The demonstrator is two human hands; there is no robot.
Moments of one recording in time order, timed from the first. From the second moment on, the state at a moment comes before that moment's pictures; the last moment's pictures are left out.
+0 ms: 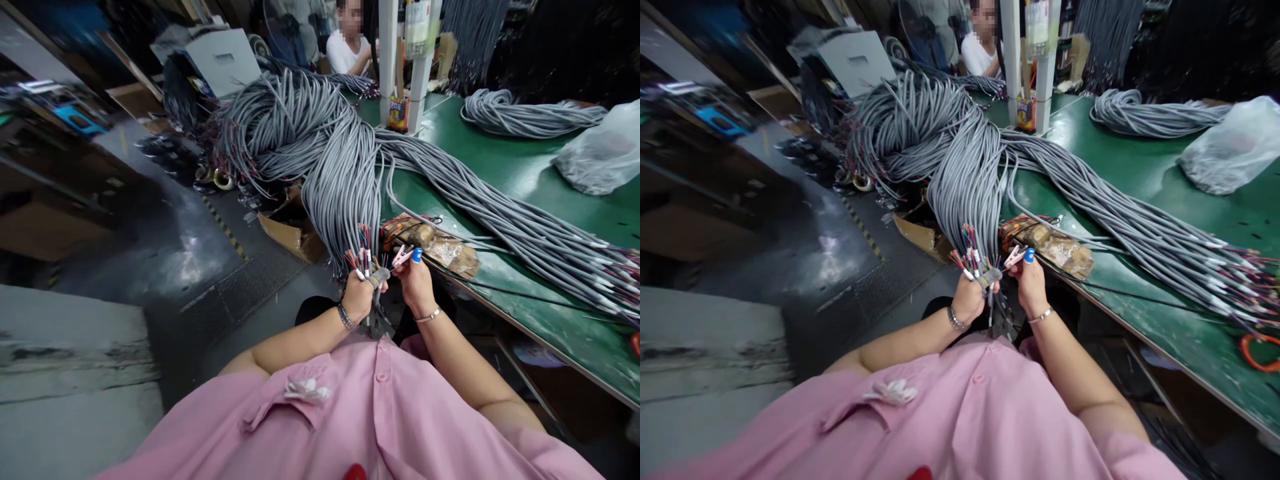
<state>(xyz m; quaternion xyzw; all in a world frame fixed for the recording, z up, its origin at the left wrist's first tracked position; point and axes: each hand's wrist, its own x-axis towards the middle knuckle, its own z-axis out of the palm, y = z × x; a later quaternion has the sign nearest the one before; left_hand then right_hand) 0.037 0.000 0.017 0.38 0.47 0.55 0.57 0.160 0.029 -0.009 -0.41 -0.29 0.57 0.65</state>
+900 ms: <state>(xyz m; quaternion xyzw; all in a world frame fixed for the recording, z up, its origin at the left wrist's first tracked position) 0.008 -0.011 0.014 0.60 0.43 0.44 0.51 0.190 0.004 0.018 -0.42 -0.48 0.65 0.42</state>
